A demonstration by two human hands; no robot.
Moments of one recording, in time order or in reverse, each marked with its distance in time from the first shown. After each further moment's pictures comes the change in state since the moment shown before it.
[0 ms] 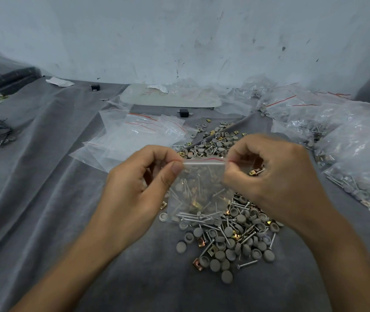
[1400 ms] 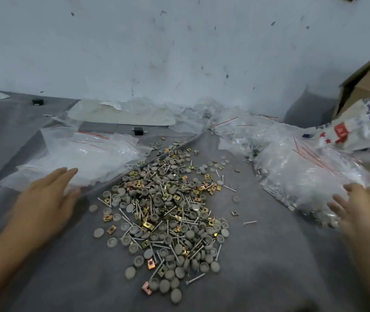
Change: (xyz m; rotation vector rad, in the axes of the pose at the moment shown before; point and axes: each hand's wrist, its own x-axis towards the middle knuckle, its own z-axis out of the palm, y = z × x) left_hand 0.025 -0.140 -0.042 0.787 -0.154 -0.311; right_hand -0.080 0.188 -0.157 0.435 0.960 1.159
